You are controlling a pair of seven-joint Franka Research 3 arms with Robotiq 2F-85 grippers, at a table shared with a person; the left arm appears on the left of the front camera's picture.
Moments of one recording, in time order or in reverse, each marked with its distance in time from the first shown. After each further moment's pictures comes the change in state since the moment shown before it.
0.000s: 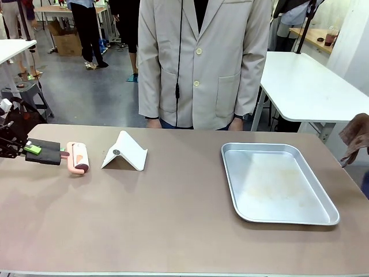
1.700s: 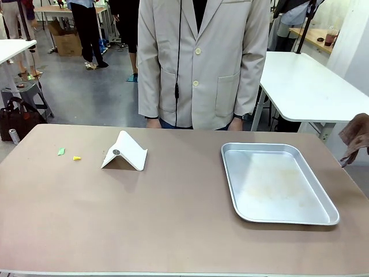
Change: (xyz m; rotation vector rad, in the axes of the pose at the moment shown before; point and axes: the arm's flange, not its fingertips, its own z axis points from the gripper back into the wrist) left arm -0.111 0.133 0.219 -0.431 -0.135 0.027; right arm 0.000 0.000 0.000 0.000 0.000 0.000
